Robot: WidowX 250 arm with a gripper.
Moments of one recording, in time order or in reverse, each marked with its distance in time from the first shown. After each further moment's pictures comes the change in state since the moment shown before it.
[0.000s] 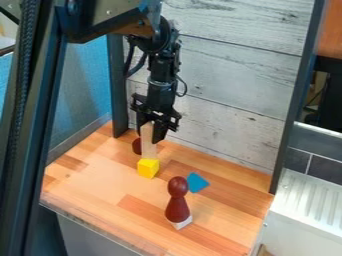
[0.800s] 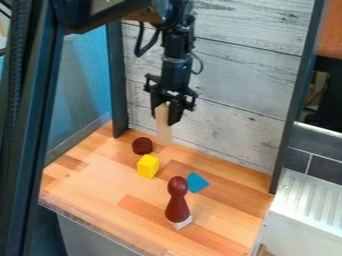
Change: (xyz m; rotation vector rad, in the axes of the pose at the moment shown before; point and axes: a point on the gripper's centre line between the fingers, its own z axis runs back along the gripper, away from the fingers) arm 0.012 -0.024 0.047 -0.018 -0.021 -0.003
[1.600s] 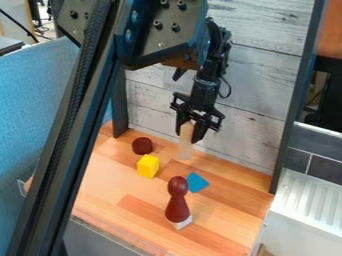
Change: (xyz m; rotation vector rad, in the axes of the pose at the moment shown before) arm 0.029 -0.030 -0.037 0.050 0.088 0.006
